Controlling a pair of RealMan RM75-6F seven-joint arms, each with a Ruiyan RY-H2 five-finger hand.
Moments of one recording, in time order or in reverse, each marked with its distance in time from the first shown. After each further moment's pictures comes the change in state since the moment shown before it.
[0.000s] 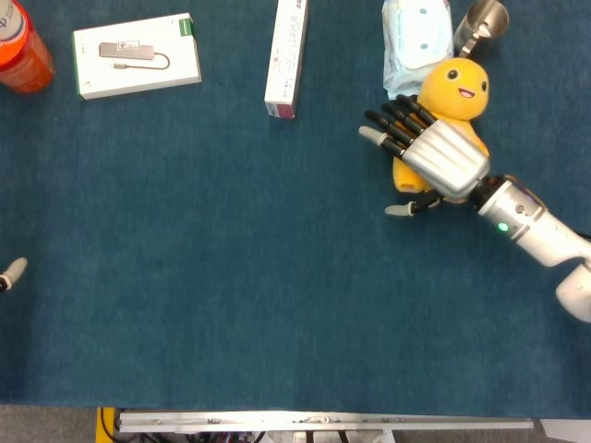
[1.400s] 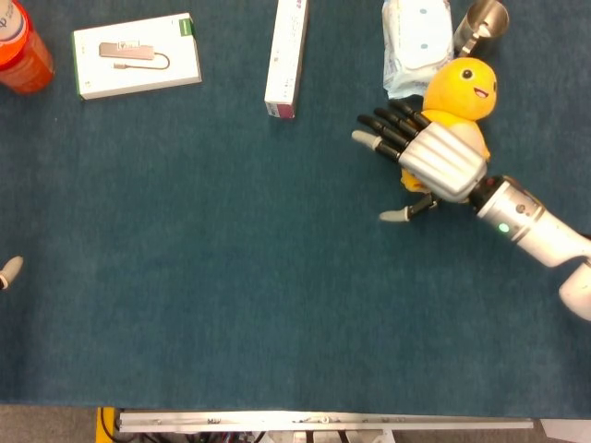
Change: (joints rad) left arm 0.008 -0.012 -0.004 0.014 0.013 0.025 0.023; right arm 0.014 0.076 0.004 -0.144 -0.013 0.010 0.016
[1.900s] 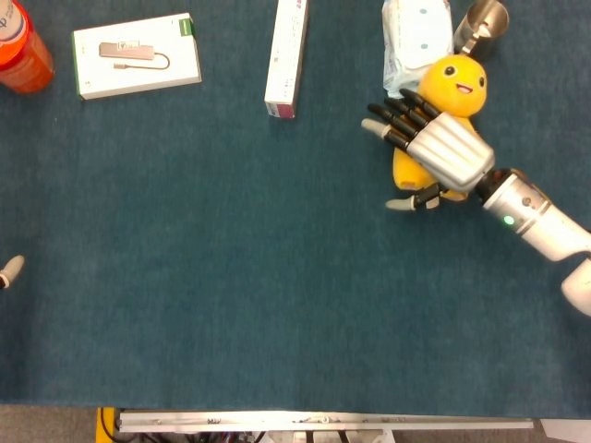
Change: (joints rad) left arm -0.001 -0.004 -0.002 0.001 0.000 0.000 0.006; right arm 0.000 -0.003 0.030 0.044 0.026 -0.044 0.002
